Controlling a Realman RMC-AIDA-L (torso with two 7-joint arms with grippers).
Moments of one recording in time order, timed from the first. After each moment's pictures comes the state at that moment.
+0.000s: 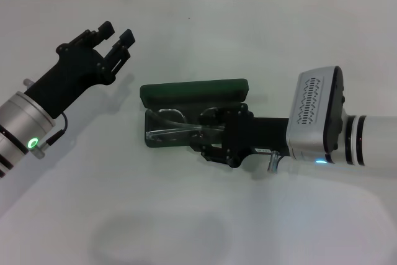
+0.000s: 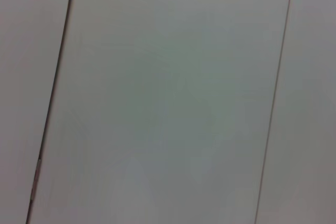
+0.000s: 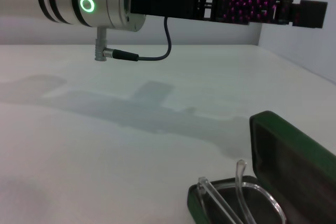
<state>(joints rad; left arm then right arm) -0.43 -2.08 1.11 0.21 0.87 1.30 -0.75 0.65 2.03 -2.16 -0.49 -0.66 -0.80 0.83</state>
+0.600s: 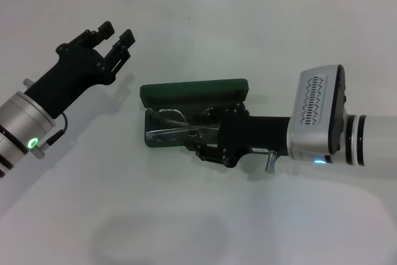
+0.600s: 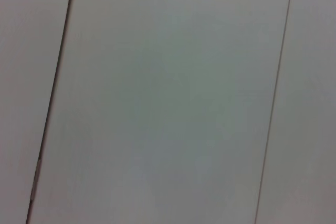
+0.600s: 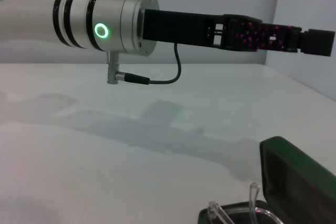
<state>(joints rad) -0.43 -2.08 1.11 0.21 0.87 1.30 -0.75 0.64 2.03 -2.14 -0.51 -0.66 -0.84 0.82</state>
